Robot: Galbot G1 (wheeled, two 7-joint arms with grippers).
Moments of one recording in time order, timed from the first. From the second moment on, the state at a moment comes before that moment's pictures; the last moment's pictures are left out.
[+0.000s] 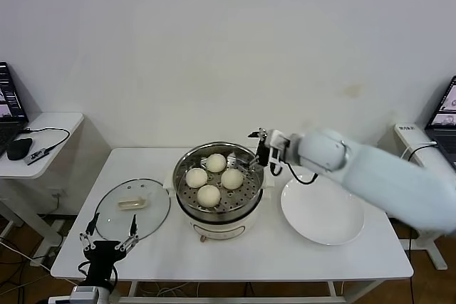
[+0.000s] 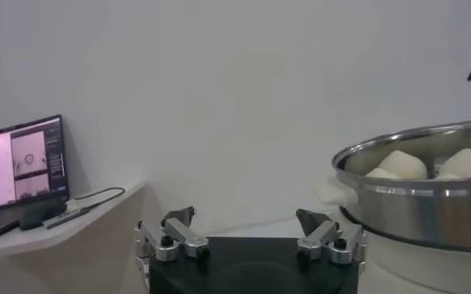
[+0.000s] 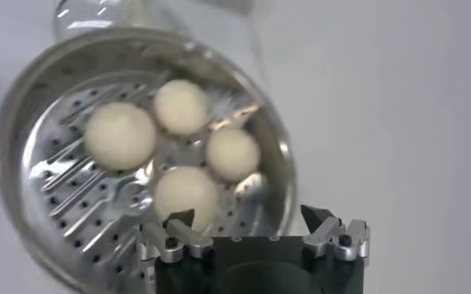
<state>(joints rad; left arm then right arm) 1.72 -1.30 -0.65 -2.13 -0.03 0.00 -0.15 -0.03 0.75 -0.67 1.72 0.48 -0.45 -0.26</state>
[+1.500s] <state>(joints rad) 1.45 -1.12 -0.61 -1.66 1.11 -0.12 -0.22 -1.56 1.40 0.86 1.87 0.20 0.19 -0.32</state>
